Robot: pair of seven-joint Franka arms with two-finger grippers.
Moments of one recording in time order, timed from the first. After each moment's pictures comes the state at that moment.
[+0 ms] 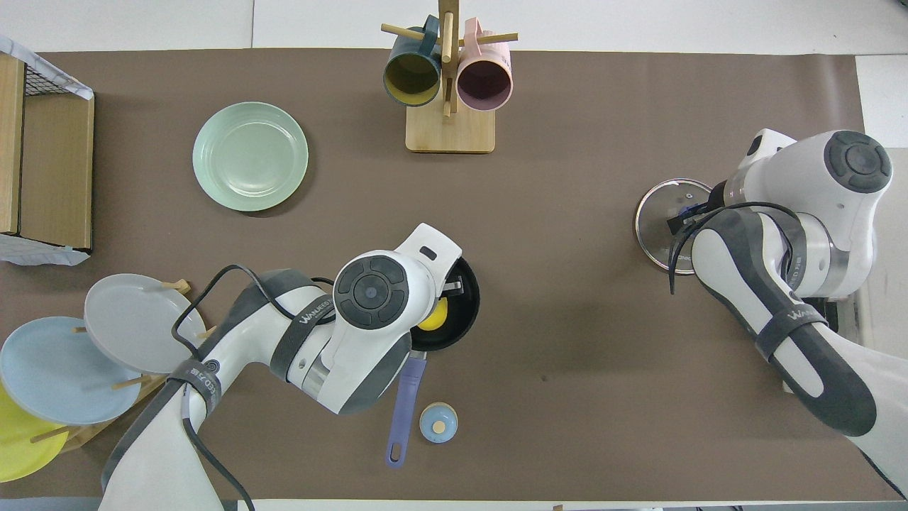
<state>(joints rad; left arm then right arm) -0.75 0.20 0.02 -2.07 -0.05 2.36 -0.75 0.00 0.27 -0.02 -2.01 0.02 2.31 -0.36</state>
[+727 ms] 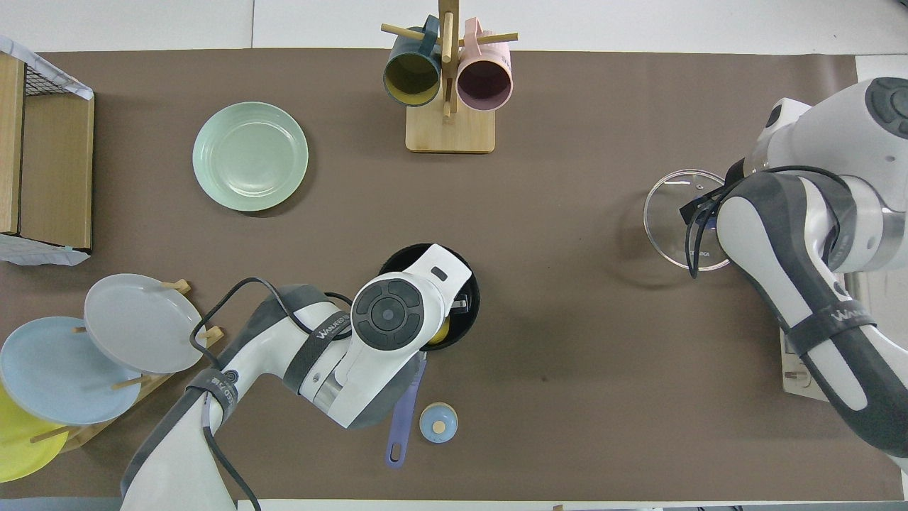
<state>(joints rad) -0.78 0.20 0.02 -2.11 -0.03 2.38 -0.75 0.02 0.22 0.00 -1.77 0.02 1.93 -0.35</state>
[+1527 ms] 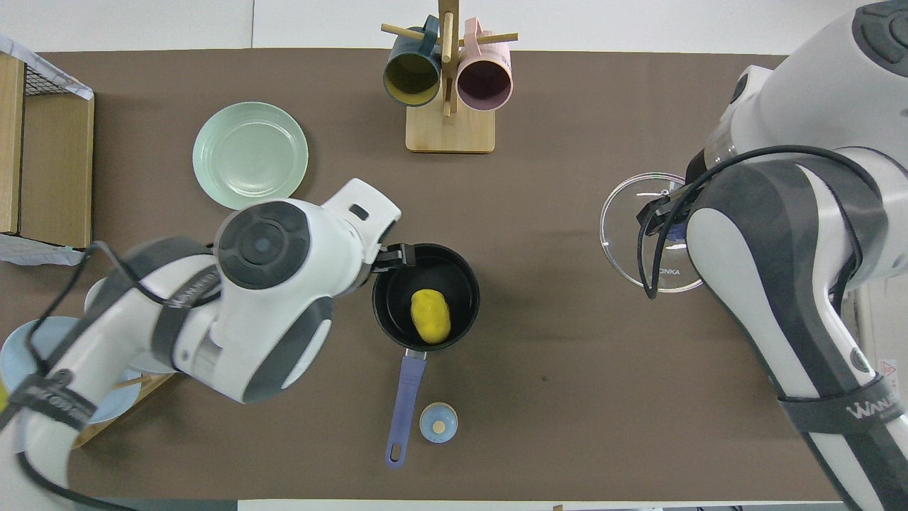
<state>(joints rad) -0.58 0.03 0.05 -1.92 -0.02 2.02 -0.58 0.14 0.17 0.07 -1.60 0.02 1.65 -0.15</state>
